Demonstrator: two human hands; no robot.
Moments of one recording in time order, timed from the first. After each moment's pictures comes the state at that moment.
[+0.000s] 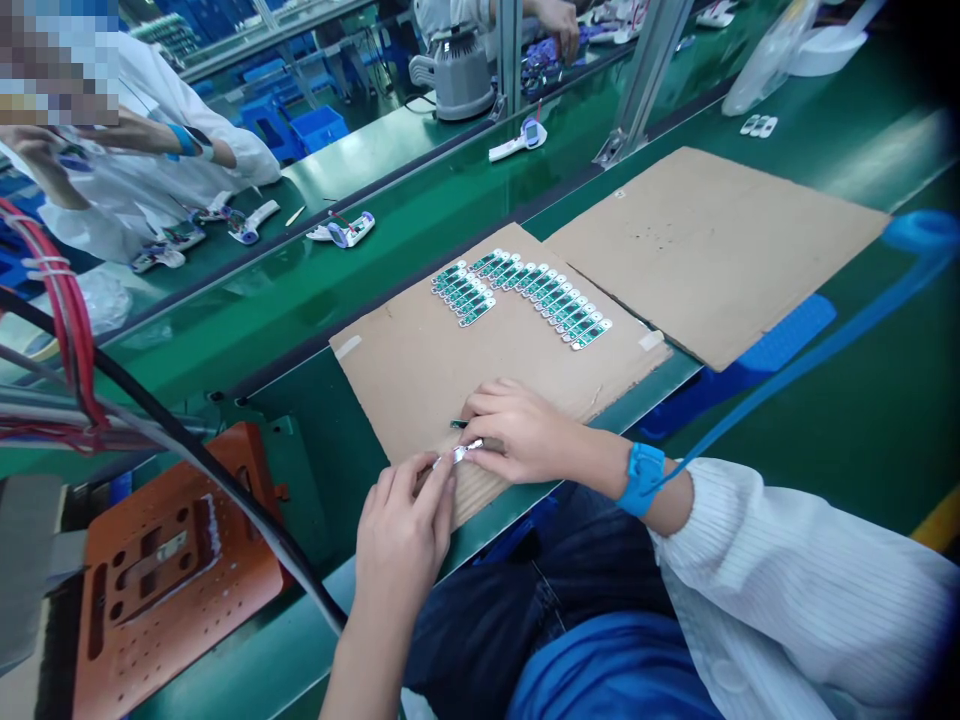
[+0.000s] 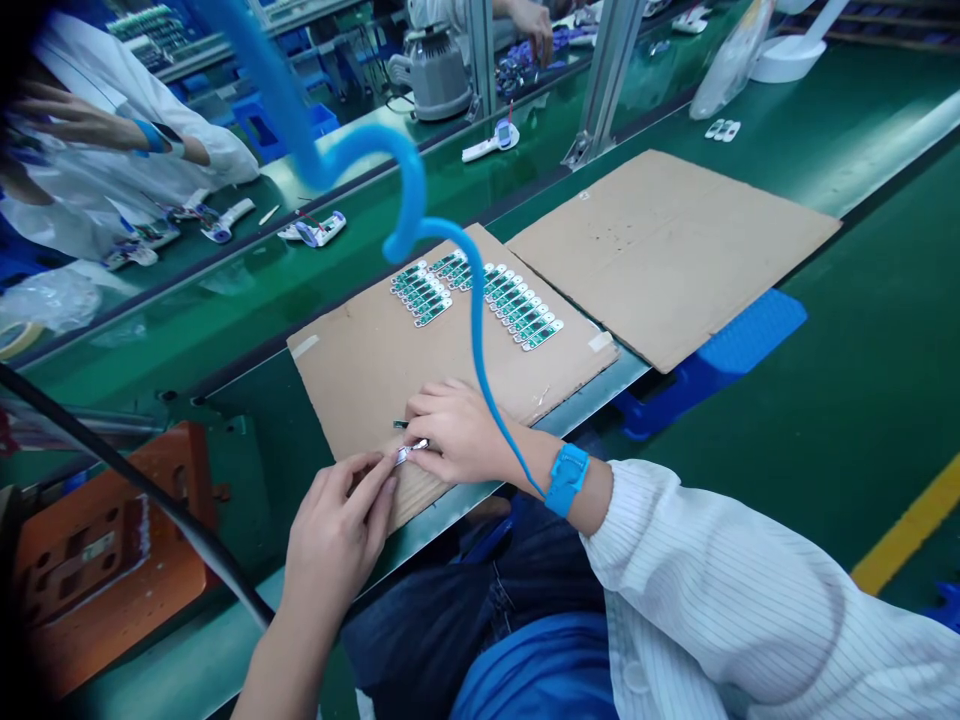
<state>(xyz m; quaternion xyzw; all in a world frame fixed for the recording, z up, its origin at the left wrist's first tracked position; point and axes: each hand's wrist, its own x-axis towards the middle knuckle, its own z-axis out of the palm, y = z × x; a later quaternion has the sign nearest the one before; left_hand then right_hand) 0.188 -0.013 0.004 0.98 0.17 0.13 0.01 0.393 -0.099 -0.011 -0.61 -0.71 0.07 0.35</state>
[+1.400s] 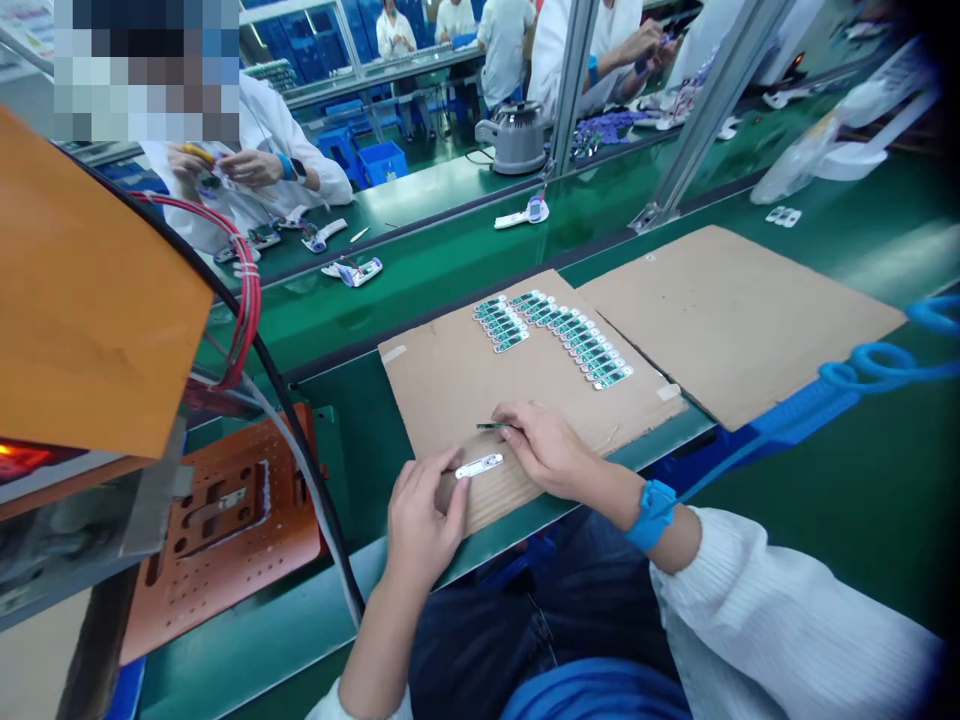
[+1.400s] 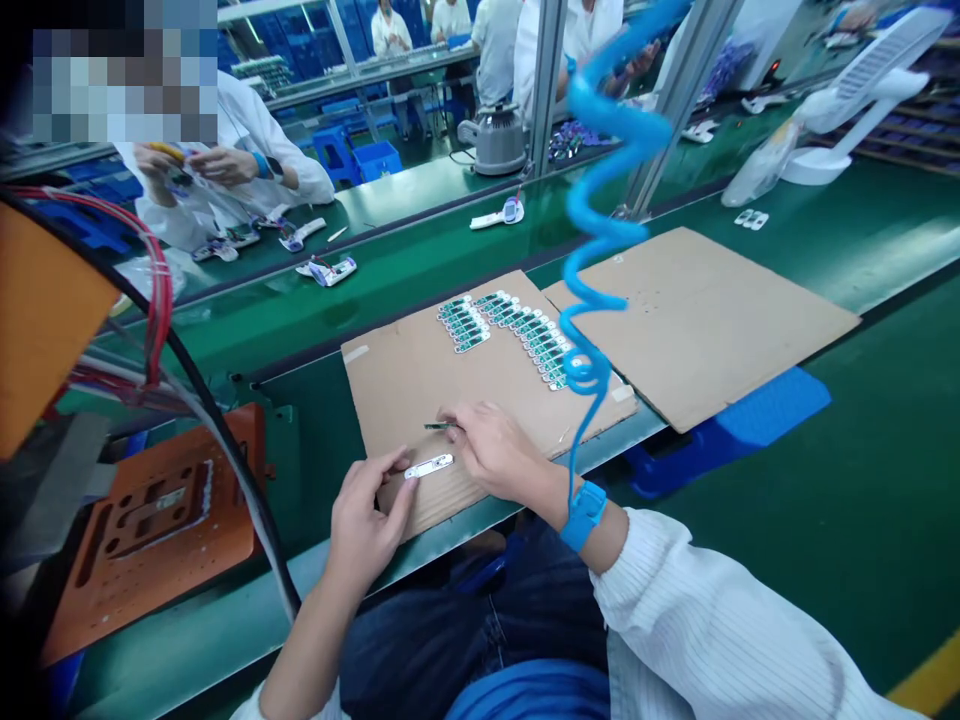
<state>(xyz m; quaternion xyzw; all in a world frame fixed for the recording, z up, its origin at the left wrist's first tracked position) 0.189 -0.009 -0.017 0.90 0.25 0.27 0.23 0.392 -0.102 -0.013 -0.65 -0.63 0.11 0.42</state>
